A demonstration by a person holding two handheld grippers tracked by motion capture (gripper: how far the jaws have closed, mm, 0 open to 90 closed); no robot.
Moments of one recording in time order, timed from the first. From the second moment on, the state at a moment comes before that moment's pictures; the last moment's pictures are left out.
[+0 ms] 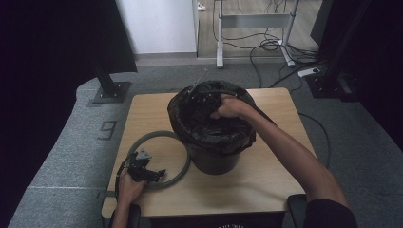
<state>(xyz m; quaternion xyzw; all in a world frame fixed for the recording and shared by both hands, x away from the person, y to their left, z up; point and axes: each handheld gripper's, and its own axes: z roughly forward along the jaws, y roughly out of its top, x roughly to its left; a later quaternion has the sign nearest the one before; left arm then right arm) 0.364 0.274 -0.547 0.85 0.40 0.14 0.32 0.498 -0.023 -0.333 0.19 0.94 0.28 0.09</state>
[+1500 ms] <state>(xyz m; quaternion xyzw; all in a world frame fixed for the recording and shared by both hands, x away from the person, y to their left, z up) 0.365 0.272 -0.547 0.84 0.41 0.14 0.31 0.484 -0.090 -0.285 0.20 0.90 0.36 0.12</state>
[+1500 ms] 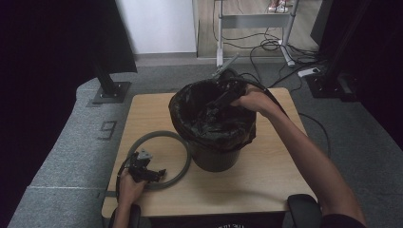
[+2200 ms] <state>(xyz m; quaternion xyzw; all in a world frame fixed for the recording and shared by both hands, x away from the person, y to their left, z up) 0.365 0.272 -0.547 0.84 0.42 0.14 0.31 0.471 -0.164 -0.273 0.26 0.87 0.40 0.13</state>
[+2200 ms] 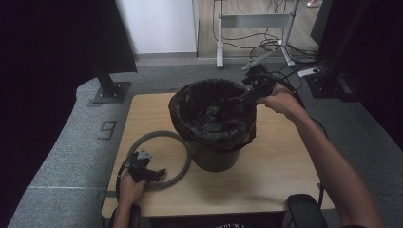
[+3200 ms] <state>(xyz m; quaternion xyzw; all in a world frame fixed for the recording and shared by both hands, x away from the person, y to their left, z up) 0.364 0.271 -0.547 0.84 0.42 0.15 0.31 0.440 -0.260 -0.333 0.31 0.84 0.42 0.16</state>
